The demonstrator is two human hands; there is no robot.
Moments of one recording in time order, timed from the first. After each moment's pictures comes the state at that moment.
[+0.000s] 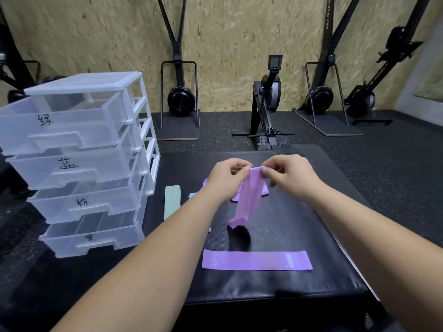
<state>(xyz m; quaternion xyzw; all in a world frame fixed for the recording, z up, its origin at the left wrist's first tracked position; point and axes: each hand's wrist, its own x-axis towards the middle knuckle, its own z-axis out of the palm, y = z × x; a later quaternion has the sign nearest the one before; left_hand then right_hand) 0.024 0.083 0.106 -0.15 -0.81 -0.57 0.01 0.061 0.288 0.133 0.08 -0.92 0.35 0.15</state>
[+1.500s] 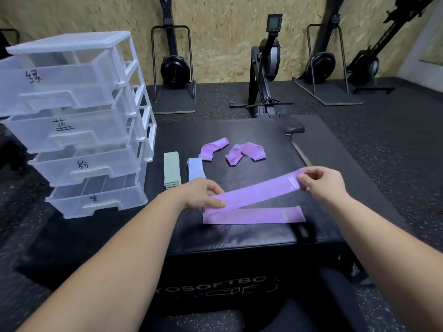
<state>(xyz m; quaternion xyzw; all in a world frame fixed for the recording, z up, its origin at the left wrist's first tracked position) 0.068 -0.003 0.011 -0.15 -0.84 -0.43 -0.29 0.131 0.356 0.003 -0.18 -0.78 0.57 0.16</state>
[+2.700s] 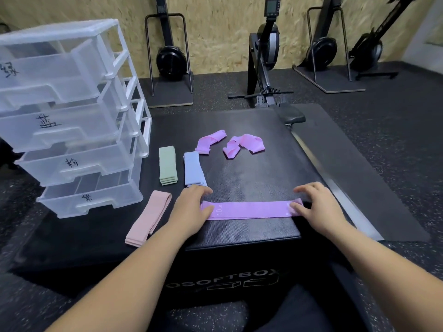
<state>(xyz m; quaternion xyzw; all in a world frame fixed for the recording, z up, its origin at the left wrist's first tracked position) 0.099 -0.009 -0.072 -0.17 -0.94 -0.30 0.04 0.167 0.372 -0.075 -0.06 -0.96 0.25 0.12</state>
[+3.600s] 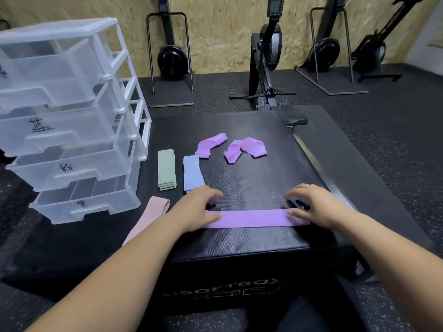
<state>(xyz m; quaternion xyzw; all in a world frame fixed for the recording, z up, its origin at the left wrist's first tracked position) 0.068 -0.002 -0.047 -0.27 -0.93 -0.23 -0.06 0.130 0.382 -0.036 0.10 -0.98 0.15 -0.02</state>
